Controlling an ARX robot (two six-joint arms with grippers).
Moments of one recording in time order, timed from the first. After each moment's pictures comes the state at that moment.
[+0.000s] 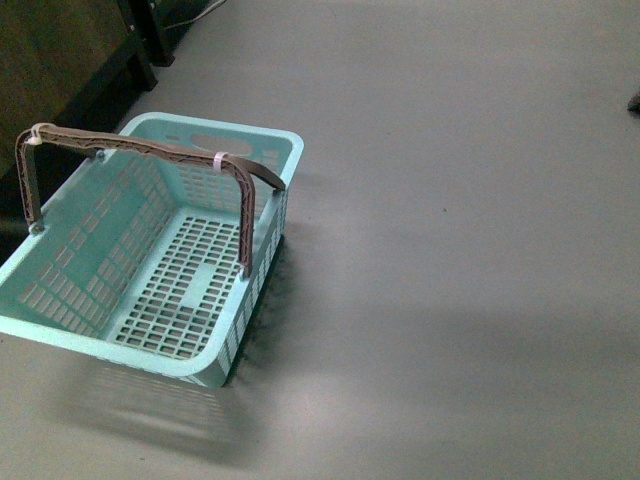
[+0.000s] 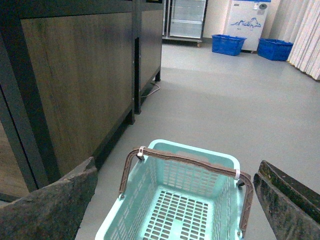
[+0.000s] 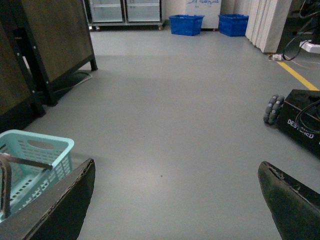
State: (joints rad) left arm 0.00 0.01 0.01 0.00 0.00 -0.01; right arm 0.00 0.00 0.02 0.00 0.00 0.00
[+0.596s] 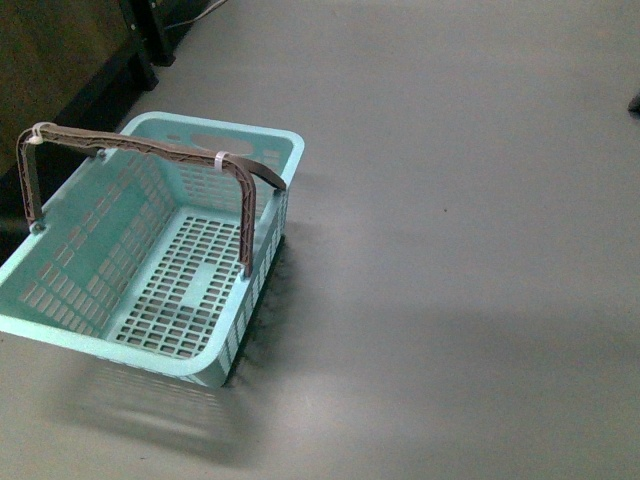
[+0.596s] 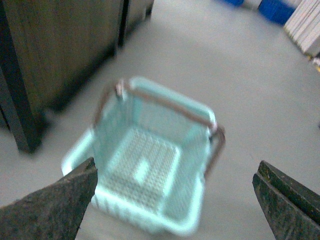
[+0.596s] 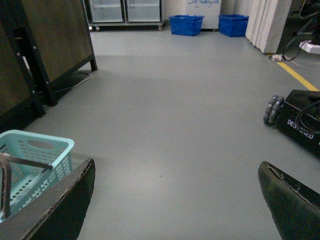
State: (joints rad) left arm -0.01 0.17 0.13 -0.25 0.06 -0.26; right arm 0.00 0.00 0.02 0.00 0.00 0.00
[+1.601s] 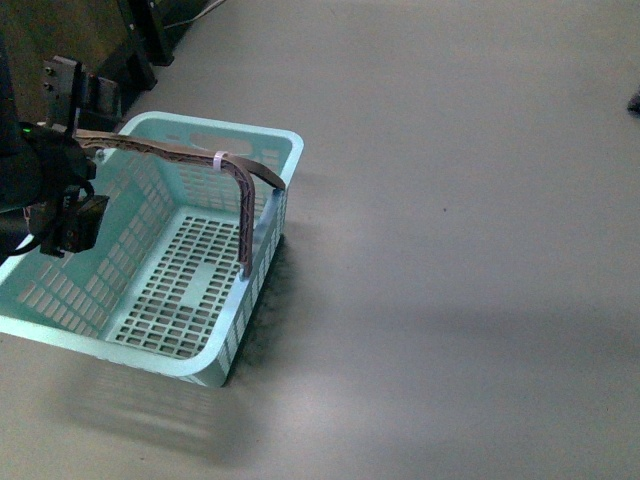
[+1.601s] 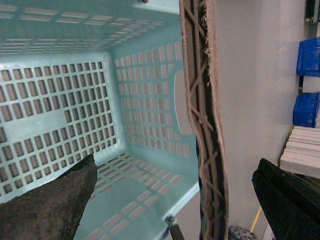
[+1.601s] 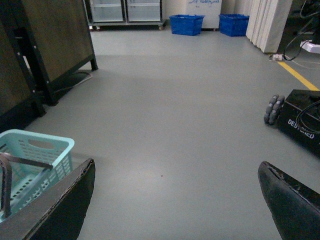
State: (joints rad) left arm -0.08 2.26 0.97 0.72 -0.06 -1.29; right arm 0.00 0.00 0.02 0.00 0.00 0.00
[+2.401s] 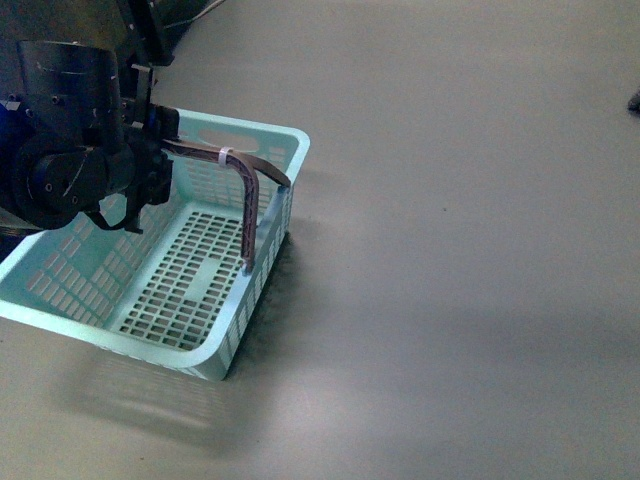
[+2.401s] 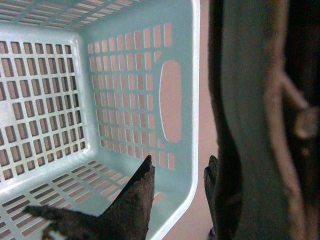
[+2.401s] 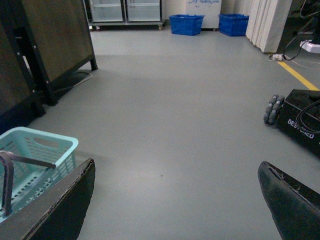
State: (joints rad) left arm -0.15 2.51 1.26 0.72 -0.08 -1.38; right arm 0.00 0.00 0.02 0.00 0.00 0.00
